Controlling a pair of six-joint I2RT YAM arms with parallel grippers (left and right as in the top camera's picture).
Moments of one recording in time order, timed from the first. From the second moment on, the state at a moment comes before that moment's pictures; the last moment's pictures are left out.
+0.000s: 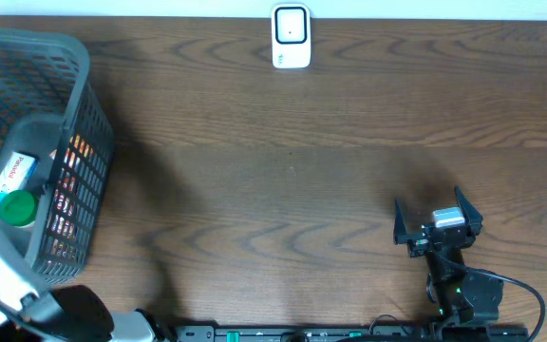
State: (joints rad) left arm 0.65 1.60 1.77 -1.38 -0.34 -0.75; right arm 0.01 0.01 0.01 -0.06 -0.13 -0.21
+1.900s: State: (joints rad) left arm 0.71 1.89 1.33 -0.94 -0.19 -0.72; right arm 0.01 0.01 0.01 -0.06 -0.13 -0.21
